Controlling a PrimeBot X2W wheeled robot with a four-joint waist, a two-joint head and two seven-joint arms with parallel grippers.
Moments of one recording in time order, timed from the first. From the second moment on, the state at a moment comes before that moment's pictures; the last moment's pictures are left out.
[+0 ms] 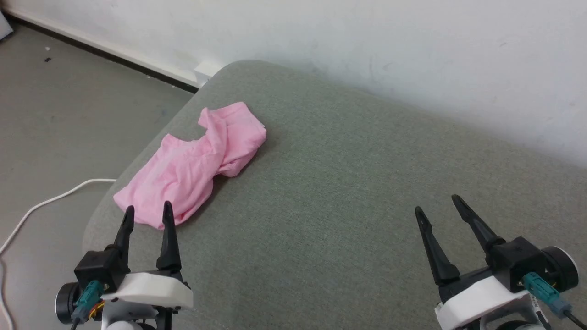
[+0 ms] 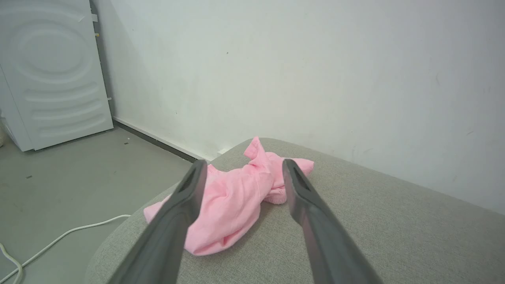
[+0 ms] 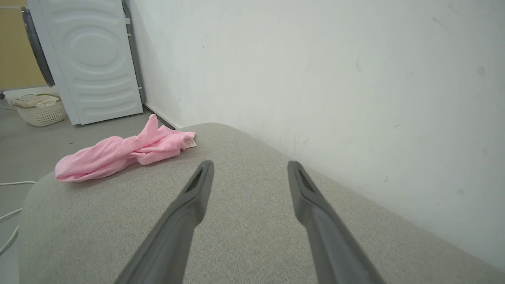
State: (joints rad) left arm -0.01 0.06 0.06 0.05 -0.17 -0.01 -0.18; right arm 0.09 -0.10 0.12 -0.19 0.06 0.13 0.00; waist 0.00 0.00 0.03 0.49
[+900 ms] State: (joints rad) left arm -0.54 0.26 0.20 0.14 -0.34 0.00 0.00; right arm 0.01 -0.31 0.12 -0.42 0.13 0.13 0.09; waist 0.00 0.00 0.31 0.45
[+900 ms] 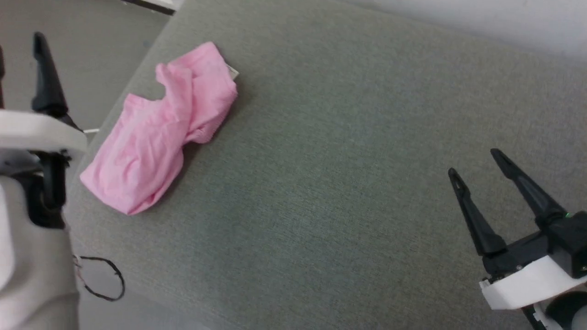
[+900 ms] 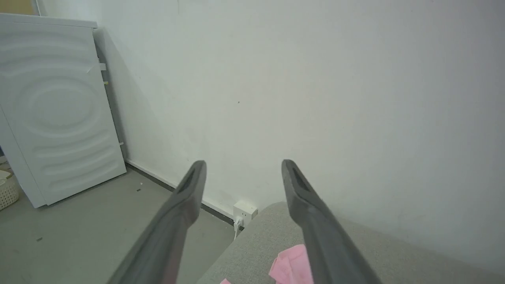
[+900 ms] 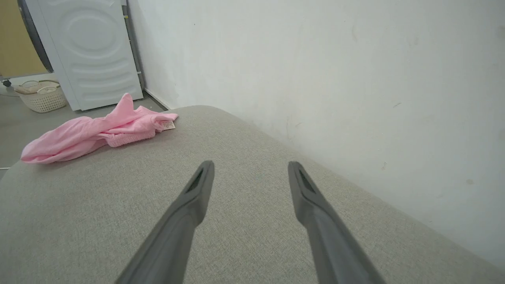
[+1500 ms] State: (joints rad) left arm -0.66 0.42 0.22 0.40 -0.55 0.03 0.78; right arm -0.08 -0.39 0.13 -0.42 0.20 0.13 0.05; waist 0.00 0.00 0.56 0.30
